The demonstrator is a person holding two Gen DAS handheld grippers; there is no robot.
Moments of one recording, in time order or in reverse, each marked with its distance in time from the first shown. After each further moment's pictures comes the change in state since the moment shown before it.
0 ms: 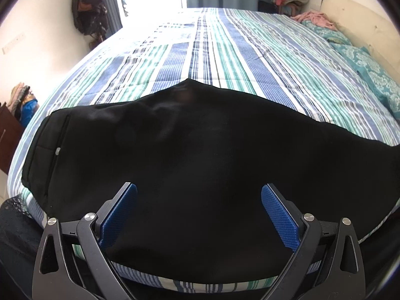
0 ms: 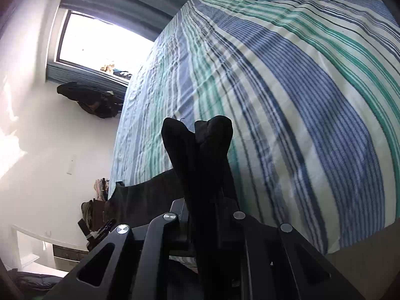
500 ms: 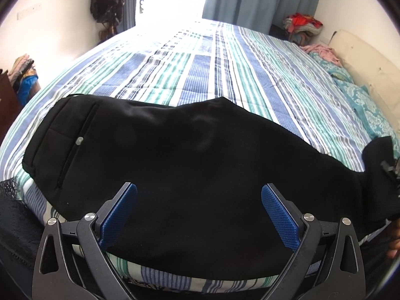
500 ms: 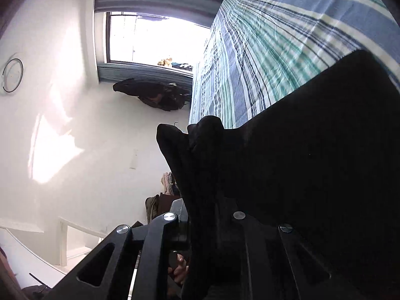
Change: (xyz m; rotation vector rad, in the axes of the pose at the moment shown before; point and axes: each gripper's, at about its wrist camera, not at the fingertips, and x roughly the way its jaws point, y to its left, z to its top) left arm -0.016 0.063 -0.001 -0.170 -0.066 -0.094; right arm 0.206 0.178 -0.104 0.059 0.028 0.383
